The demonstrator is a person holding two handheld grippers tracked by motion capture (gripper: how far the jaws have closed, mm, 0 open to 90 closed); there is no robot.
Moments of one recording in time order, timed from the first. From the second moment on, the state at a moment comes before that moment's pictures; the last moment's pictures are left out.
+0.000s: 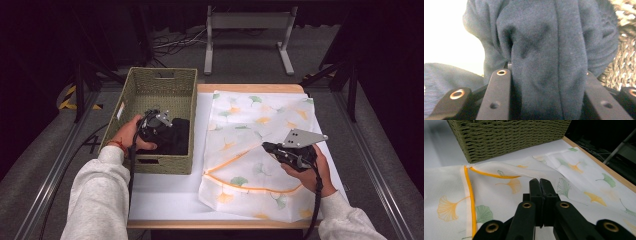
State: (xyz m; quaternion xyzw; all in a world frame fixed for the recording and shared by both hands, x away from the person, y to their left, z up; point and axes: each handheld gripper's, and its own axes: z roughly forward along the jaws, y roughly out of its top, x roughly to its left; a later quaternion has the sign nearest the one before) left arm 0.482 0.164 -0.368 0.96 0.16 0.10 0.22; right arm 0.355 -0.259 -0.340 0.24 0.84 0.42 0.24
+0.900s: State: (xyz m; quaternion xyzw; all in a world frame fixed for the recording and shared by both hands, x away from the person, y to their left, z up) left arm 0.435 0.195 -0.298 0.90 0.18 0.17 0.37; right arm 0.354 -0.258 -0.338 0.24 0.84 0.42 0.25
